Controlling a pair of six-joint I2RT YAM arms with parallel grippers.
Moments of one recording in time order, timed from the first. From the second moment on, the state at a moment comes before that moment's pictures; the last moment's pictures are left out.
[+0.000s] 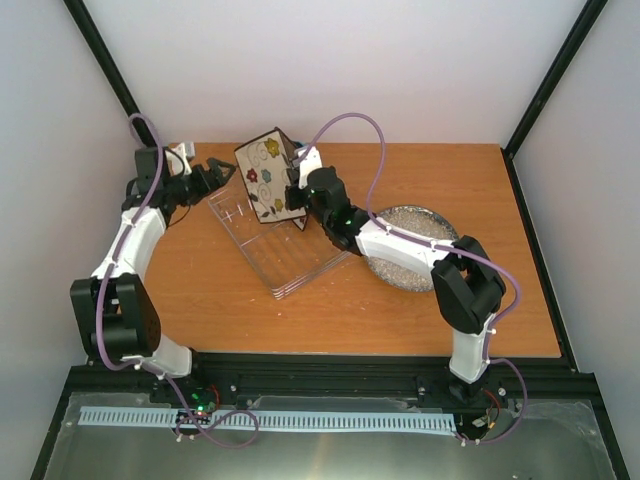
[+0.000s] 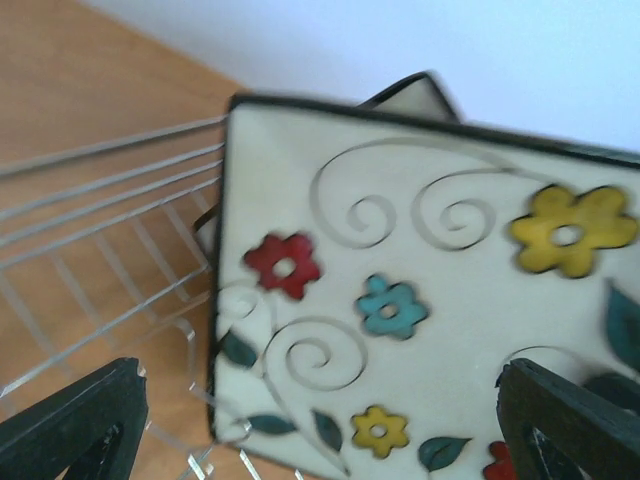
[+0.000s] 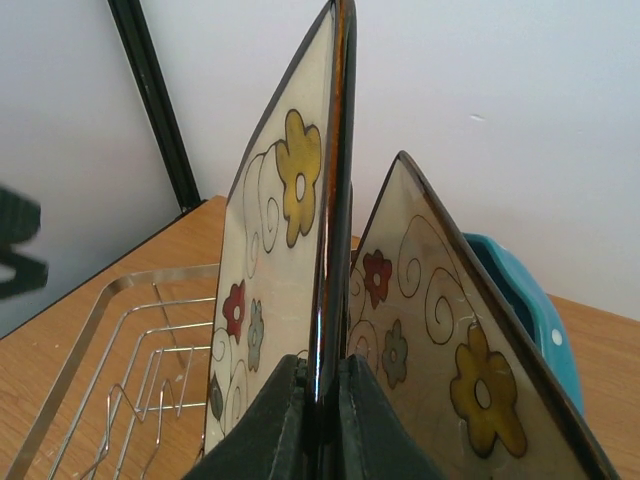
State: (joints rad) left arm 0.12 1.49 1.16 -0.29 0.62 -0.49; right arm 0.81 1.88 1.42 0.30 0.24 0.13
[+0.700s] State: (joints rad) left arm 0.11 1.76 1.37 -0.27 0.81 -0.37; right arm 0.79 1.85 1.44 0.22 0.22 0.15
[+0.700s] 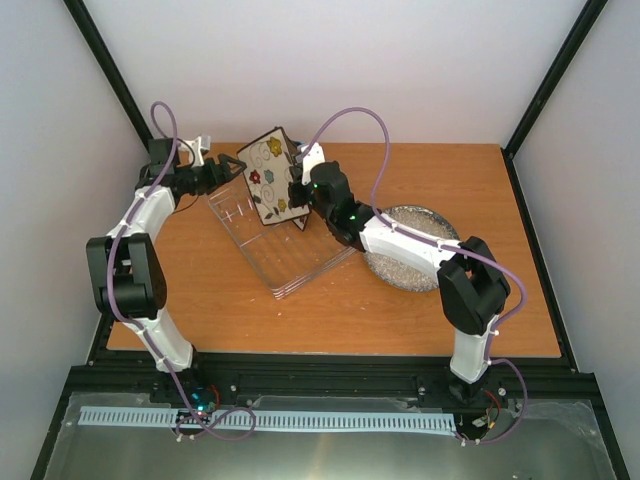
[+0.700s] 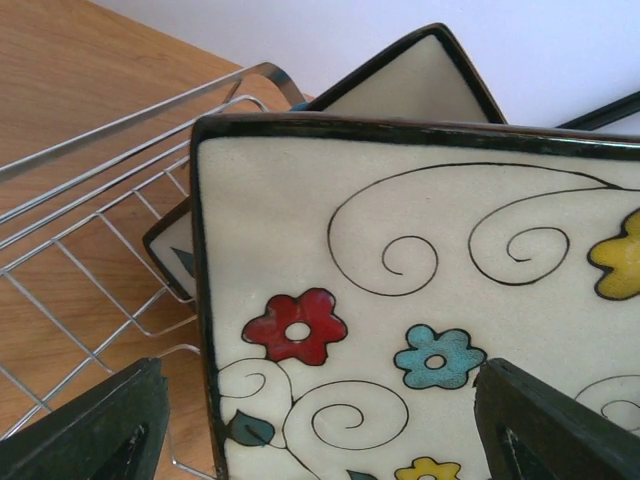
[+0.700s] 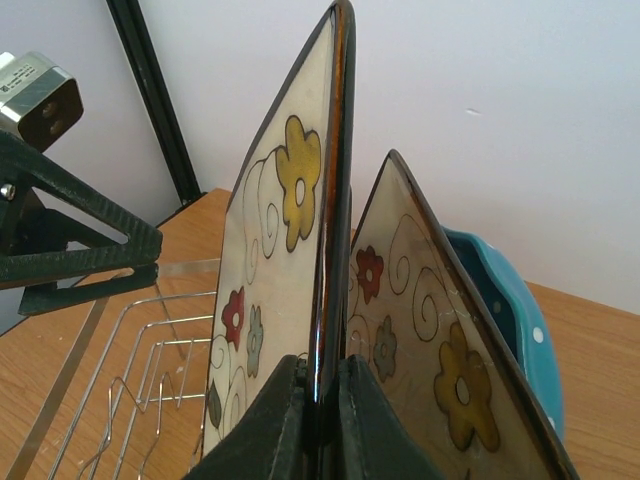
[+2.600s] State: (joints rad) left arm 0.12 1.94 1.37 0.07 1.27 -0.49; right arm 0.74 1.85 1.61 0.10 0.13 0.22
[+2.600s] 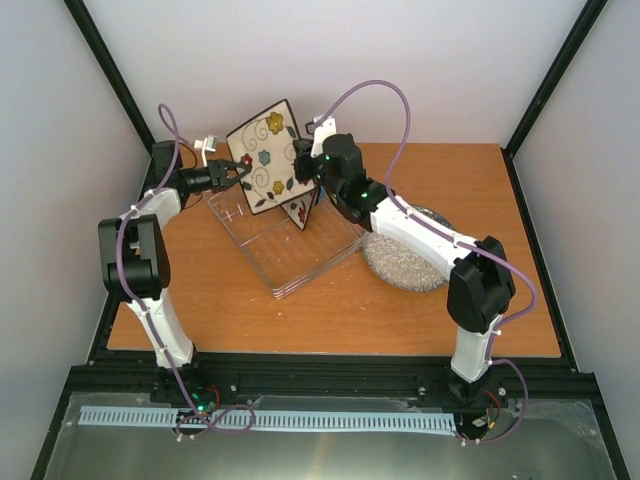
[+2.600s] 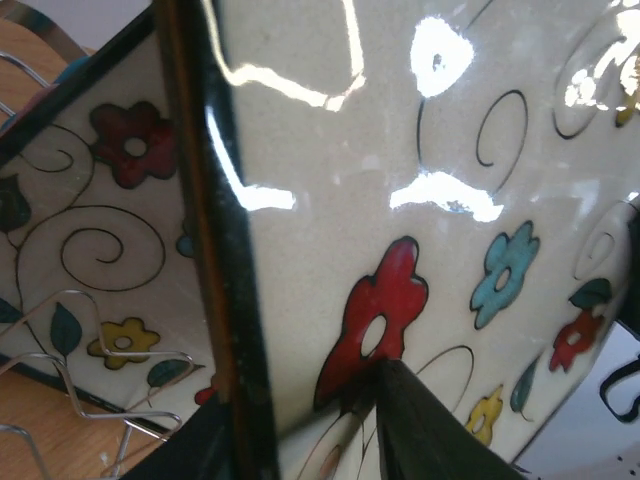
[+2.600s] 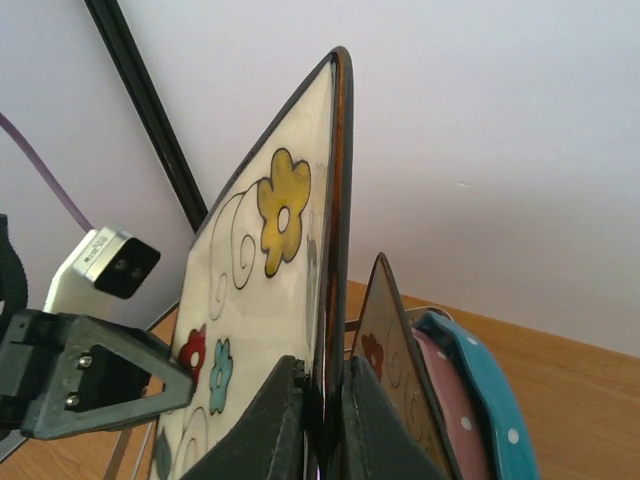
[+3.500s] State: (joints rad) left arm 0.14 1.45 1.04 0.22 1.15 -0.76; right arm 0.68 1.72 1.71 -0.07 -0.20 0.33
